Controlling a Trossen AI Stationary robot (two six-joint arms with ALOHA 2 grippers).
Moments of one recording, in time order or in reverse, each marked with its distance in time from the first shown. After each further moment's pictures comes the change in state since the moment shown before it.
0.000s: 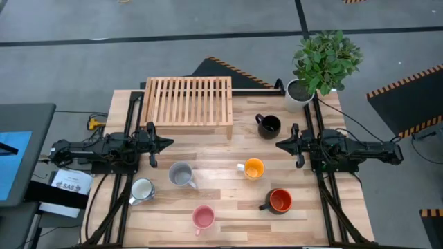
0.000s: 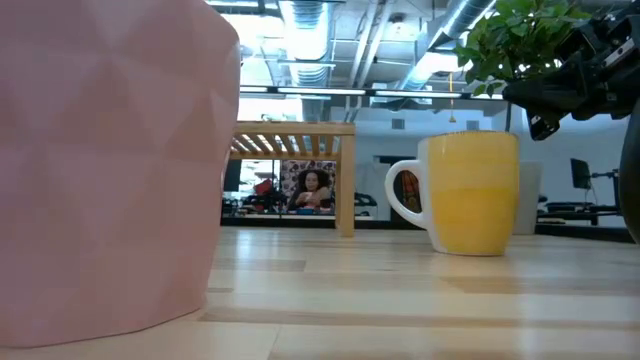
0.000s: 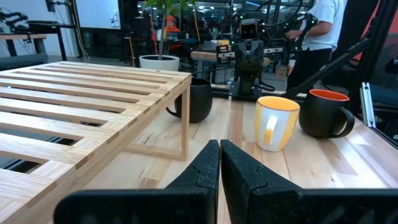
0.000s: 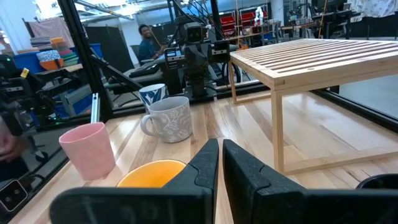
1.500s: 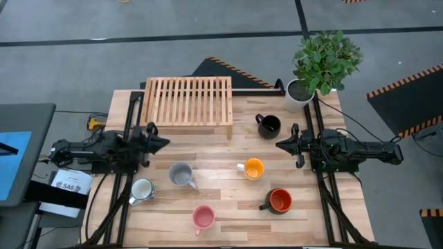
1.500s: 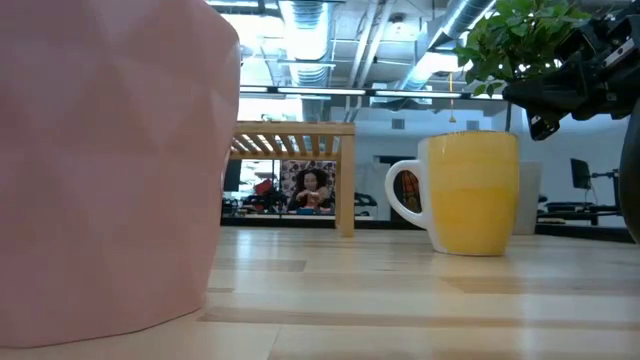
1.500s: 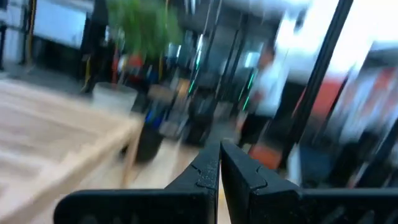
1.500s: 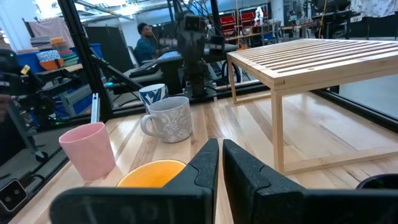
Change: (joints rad) left arm -0.001 0.001 0.000 0.263 0.130 -0.260; right arm 0.000 0.000 0.000 0.000 0.000 0.000
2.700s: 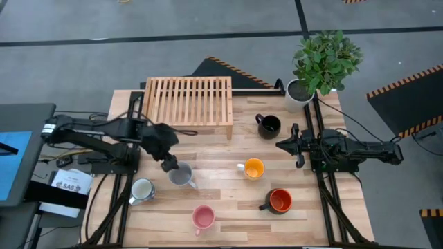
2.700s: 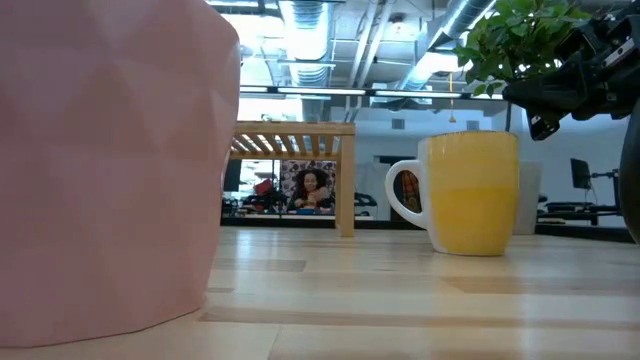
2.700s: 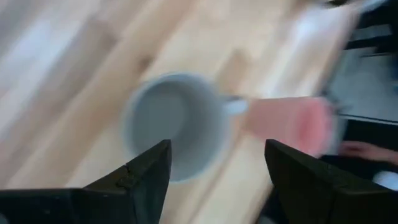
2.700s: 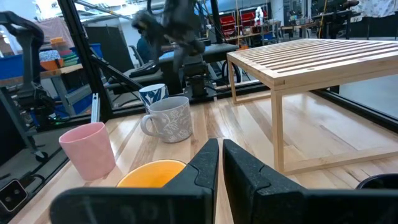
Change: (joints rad) left arm -0.022 1.041 0.920 -1.145 0.337 -0.530; right arm 0.000 0.000 0.000 0.000 0.000 0.000
